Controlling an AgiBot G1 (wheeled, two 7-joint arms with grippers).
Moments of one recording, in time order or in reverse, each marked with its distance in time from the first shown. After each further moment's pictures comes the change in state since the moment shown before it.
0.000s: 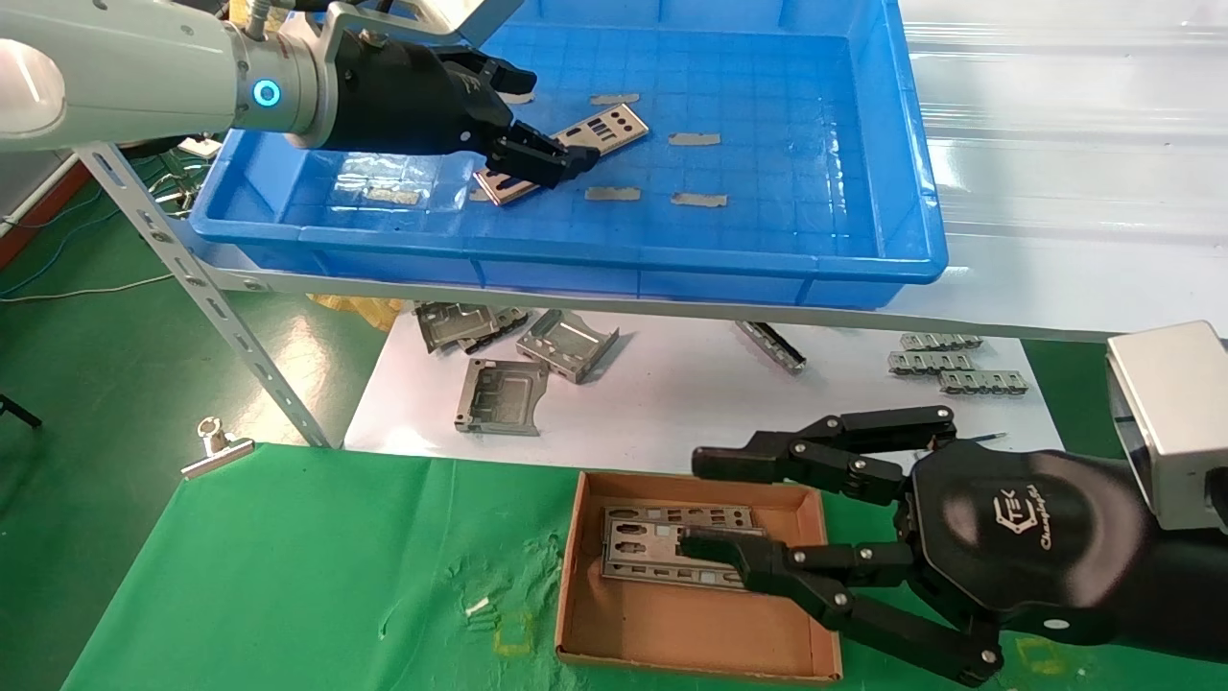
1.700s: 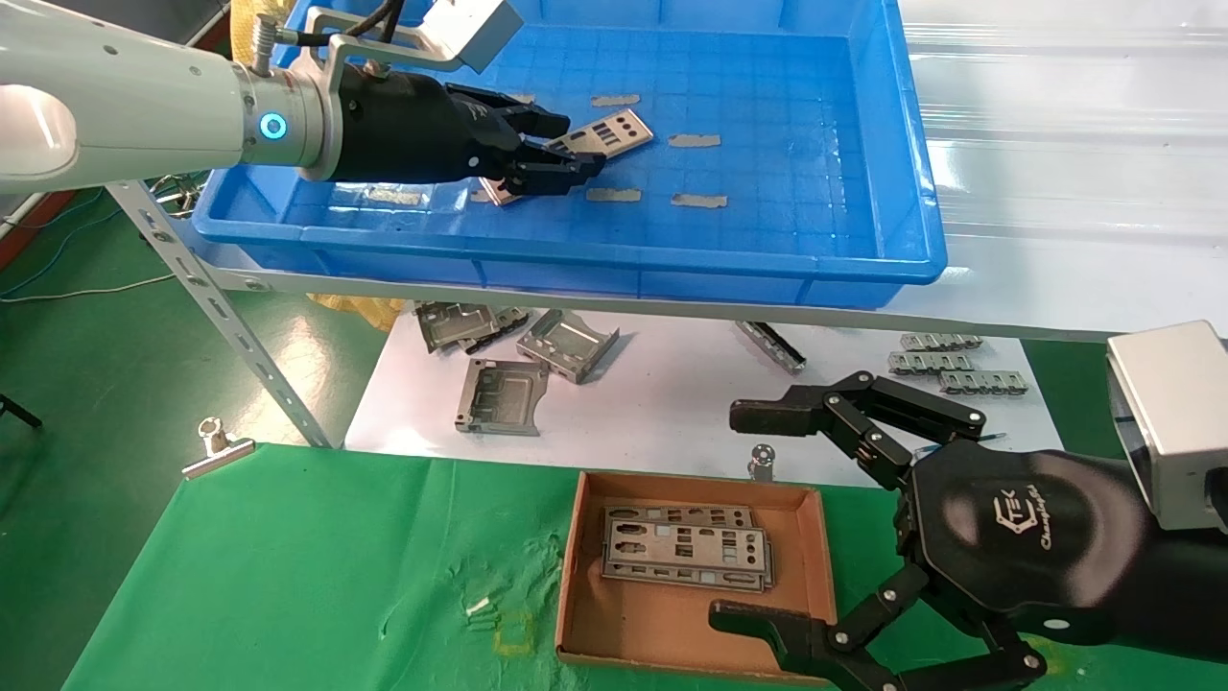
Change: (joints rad) left arm 0.039 -0.002 0.035 0.005 -0.057 0.009 -0.034; right arm 0.000 0.000 0.000 0.000 0.000 0.000 0.000
